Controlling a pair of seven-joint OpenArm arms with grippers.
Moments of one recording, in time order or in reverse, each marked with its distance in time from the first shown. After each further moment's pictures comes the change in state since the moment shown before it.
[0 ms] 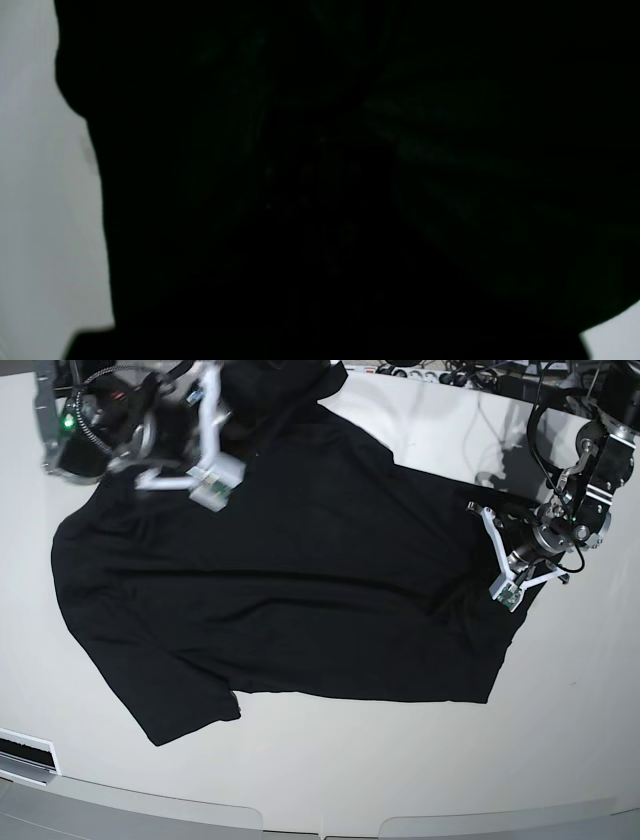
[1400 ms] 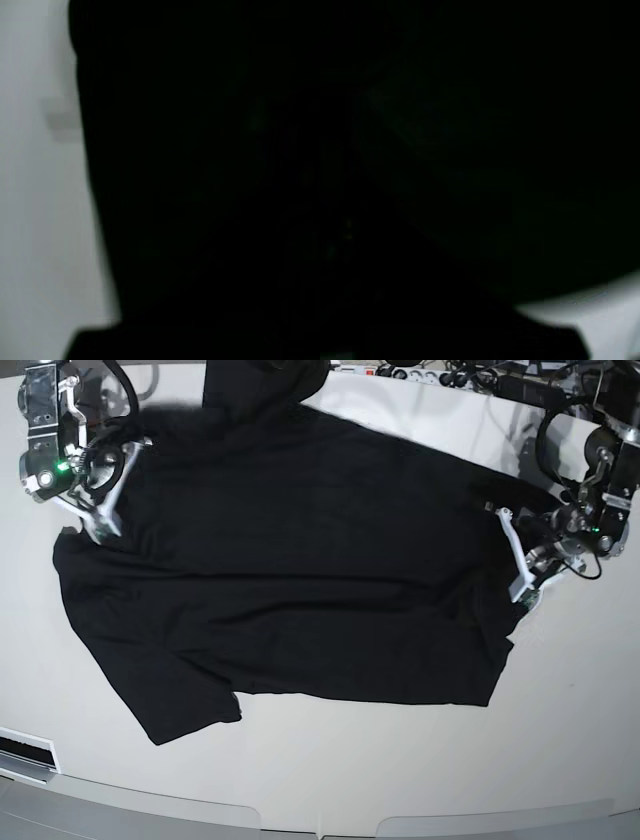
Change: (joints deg) left arm 0.7 0.0 -10.9 2.7 -7.7 -5.3 17.6; right arm 1.7 1.6 11.1 -32.1 -36.2 -18.7 9.5
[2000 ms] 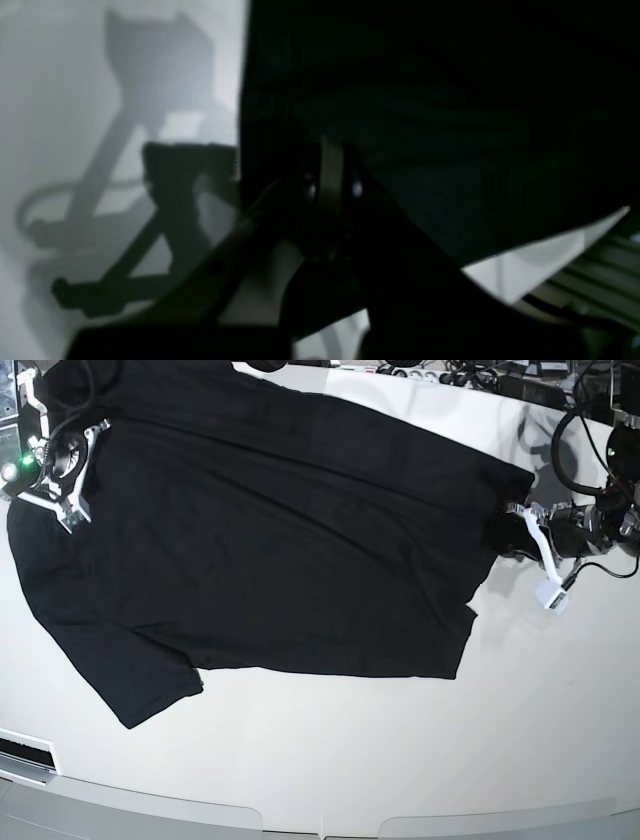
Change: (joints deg) left arm 0.6 0.2 -12.4 1.6 -23.2 -14.7 9.6; right arm -2.5 9.0 -0.4 9.1 11.0 -0.3 3.1
